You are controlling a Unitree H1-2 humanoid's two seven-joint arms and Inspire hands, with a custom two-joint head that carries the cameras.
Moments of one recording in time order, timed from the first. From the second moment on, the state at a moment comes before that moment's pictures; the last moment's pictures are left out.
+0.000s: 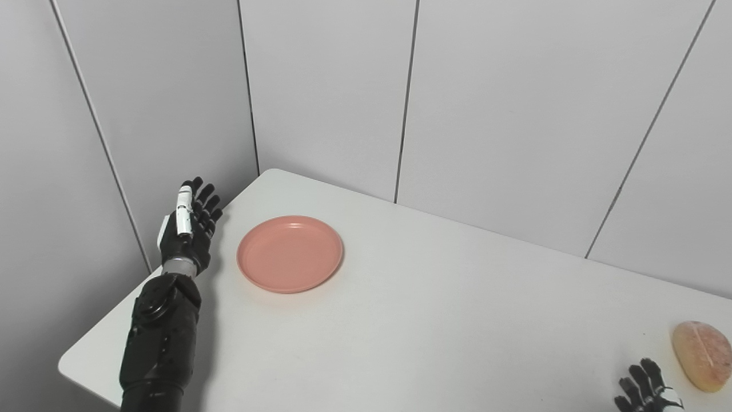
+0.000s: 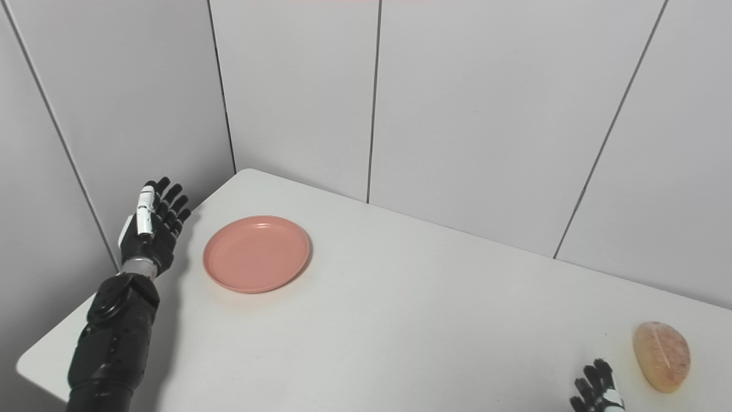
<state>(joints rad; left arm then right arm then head) -0.47 0.40 0.57 0.38 -0.48 0.11 0.02 -0.07 -0.07 -0.01 -0.17 0.22 0.17 0.12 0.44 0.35</state>
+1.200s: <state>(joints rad) -0.46 0.37 0.52 0.50 -0.49 0.03 -0.01 -0.07 -0.07 -0.02 -0.19 0.24 0.18 0.12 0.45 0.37</state>
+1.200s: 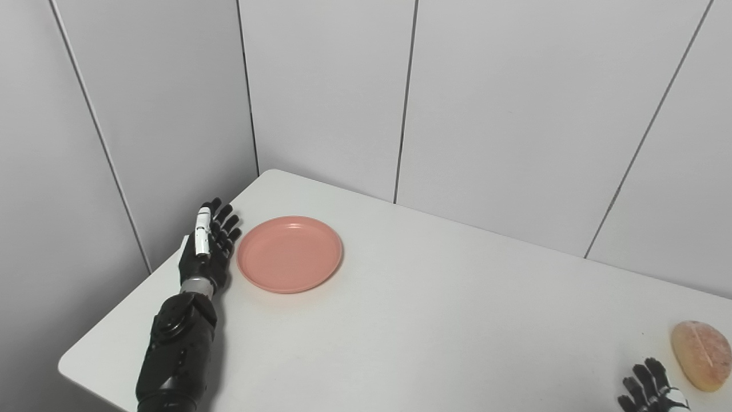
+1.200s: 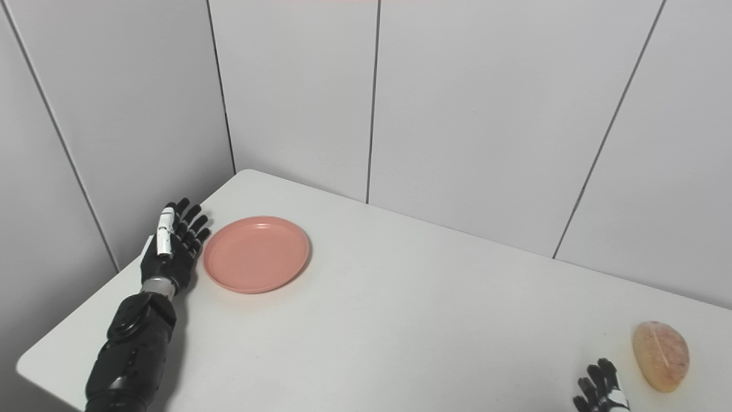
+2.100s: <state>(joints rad) -0.52 0.37 0.49 0.61 -0.51 -0.01 -0.06 -0.07 -0.07 0.00 -0.22 0.23 0.19 0.12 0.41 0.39</state>
